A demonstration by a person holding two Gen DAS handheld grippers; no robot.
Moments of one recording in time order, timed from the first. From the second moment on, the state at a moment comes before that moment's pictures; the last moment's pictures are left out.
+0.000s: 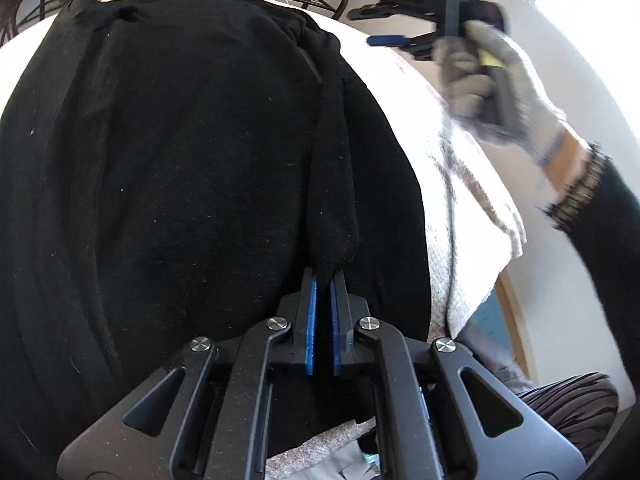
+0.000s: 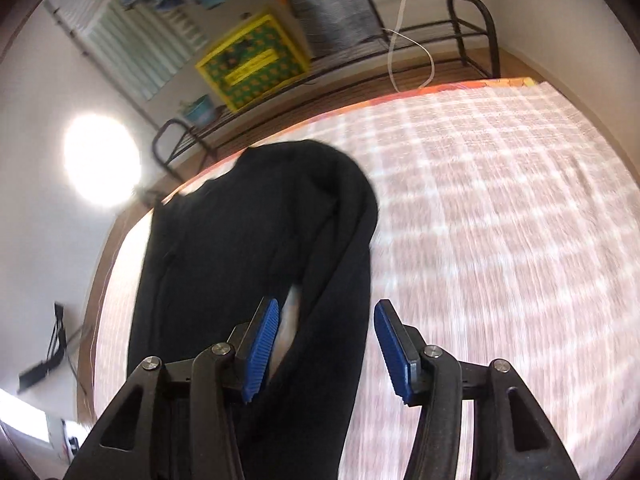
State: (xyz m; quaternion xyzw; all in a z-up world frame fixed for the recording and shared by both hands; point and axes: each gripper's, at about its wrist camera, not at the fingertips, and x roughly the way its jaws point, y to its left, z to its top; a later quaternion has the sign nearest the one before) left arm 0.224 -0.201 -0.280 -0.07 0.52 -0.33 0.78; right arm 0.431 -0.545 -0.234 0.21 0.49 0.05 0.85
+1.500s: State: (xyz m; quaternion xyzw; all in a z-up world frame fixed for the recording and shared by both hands) left arm 0.209 -0.166 -0.261 -0.14 0.54 -0.32 0.77; right arm 0.529 -0.386 -0.238 0.07 0.49 0.10 0.86
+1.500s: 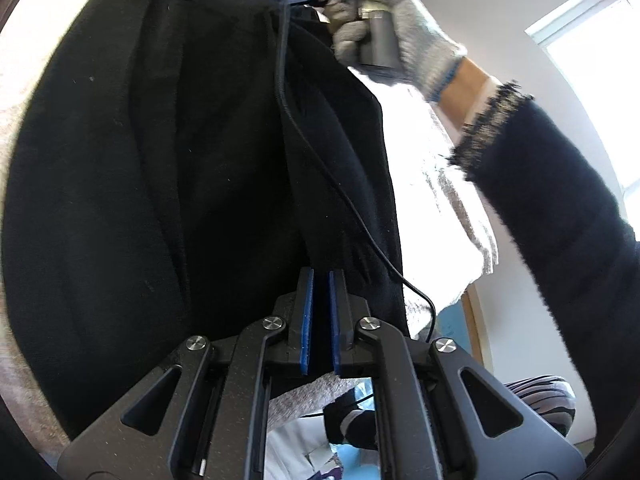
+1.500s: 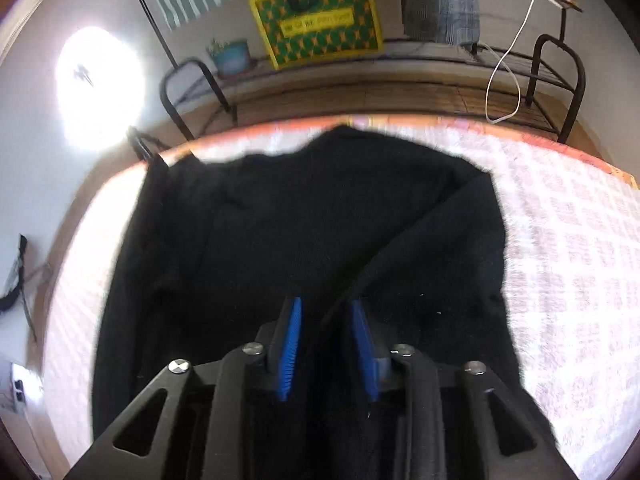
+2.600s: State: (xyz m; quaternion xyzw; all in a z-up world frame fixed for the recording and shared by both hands) left arm 0.225 -0.192 -0.254 0.01 0.51 -0.25 0.82; right arm 0.162 -0.420 -0.200 0.15 0.49 0.09 0.85
